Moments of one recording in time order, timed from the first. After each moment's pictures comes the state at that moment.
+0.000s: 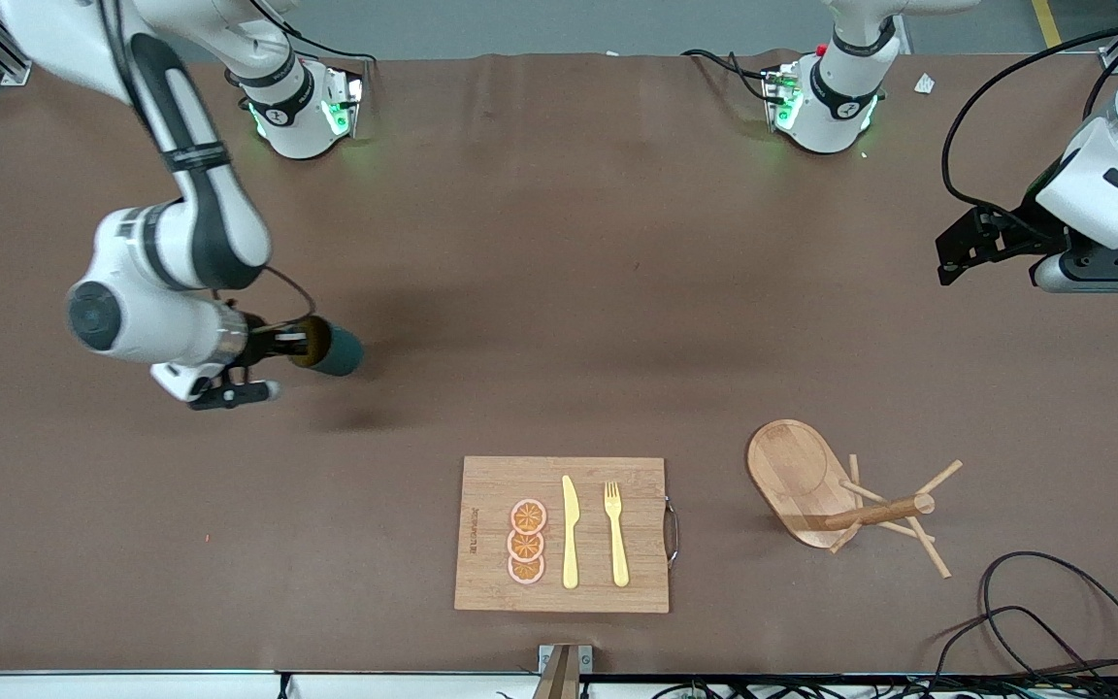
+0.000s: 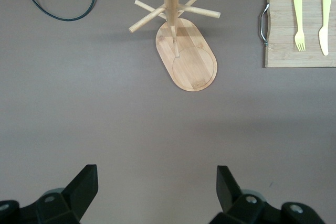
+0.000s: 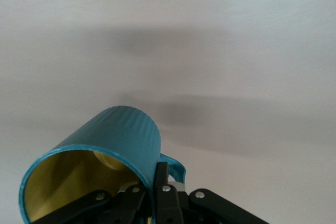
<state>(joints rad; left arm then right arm) -0.06 0.04 -0.11 -1.52 0.03 1.62 -0.14 0.29 0.29 -0.08 -1.99 0.25 2.07 0.02</state>
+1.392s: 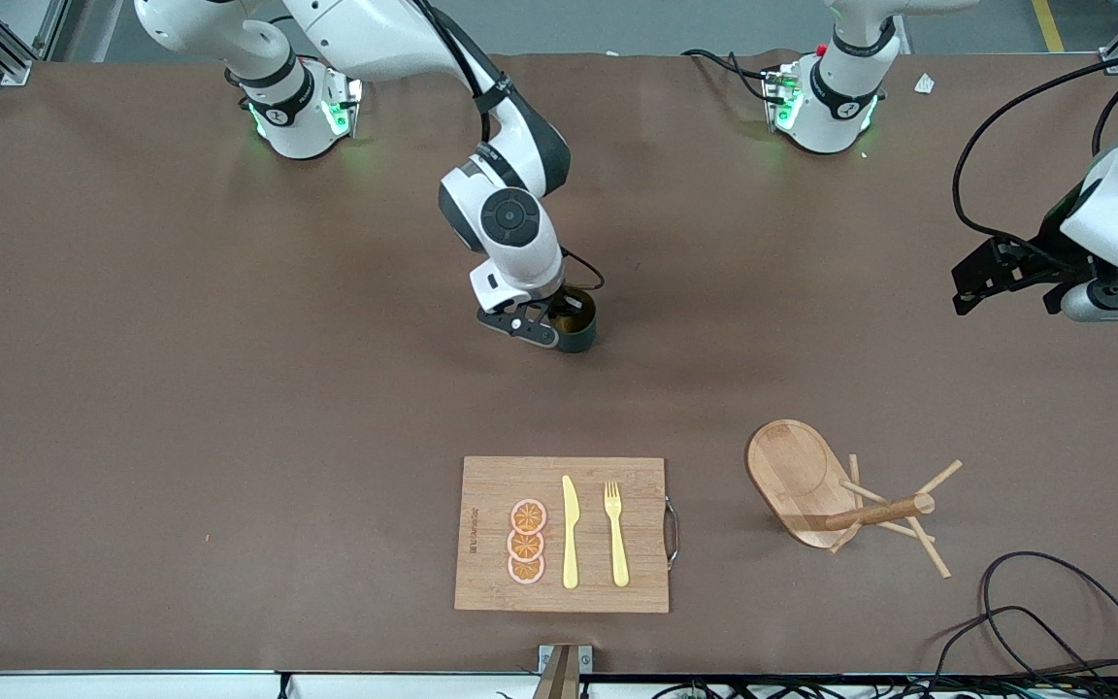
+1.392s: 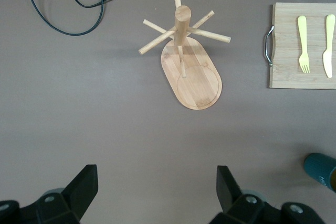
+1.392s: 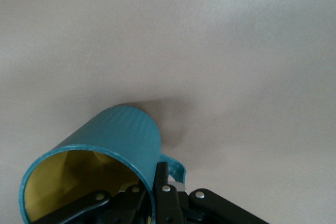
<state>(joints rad) -0.03 0.07 -0.11 -1.52 0.03 1.71 -0.14 0.90 0.61 -0.08 -1.71 0.25 2.32 1.05</state>
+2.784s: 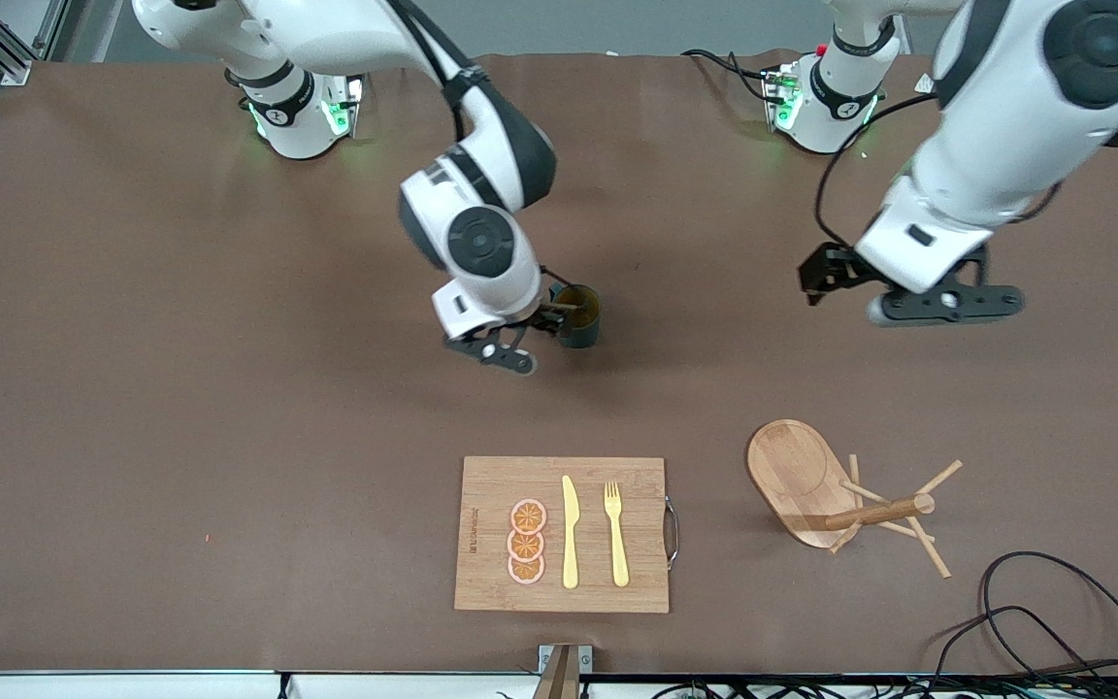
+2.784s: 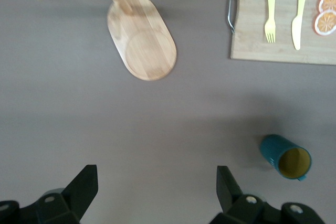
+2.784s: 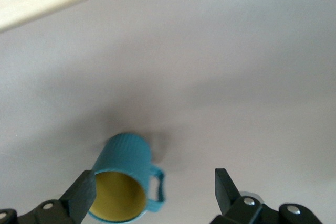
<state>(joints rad) -0.08 0.12 -0.32 -1.60 0.03 1.71 -0.45 0.75 0.58 -0.12 -1.43 0.23 1.89 0.86</state>
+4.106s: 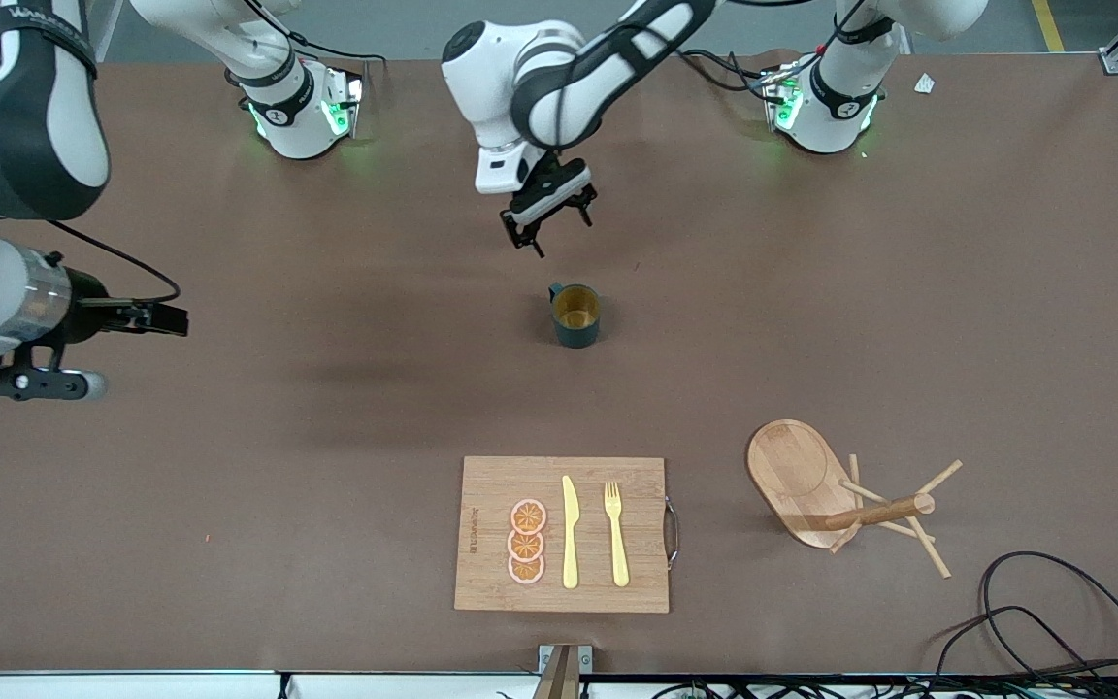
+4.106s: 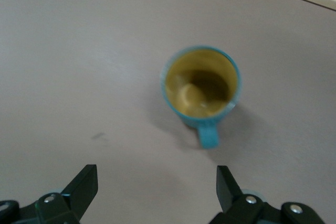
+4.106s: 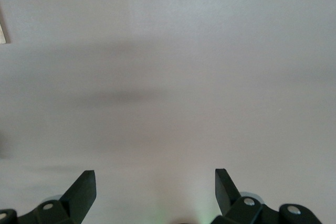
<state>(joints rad) -0.82 0.61 -0.43 -1.63 0.71 1.87 -2.06 0.15 0.27 -0.13 -1.40 0.01 1.46 0.07</state>
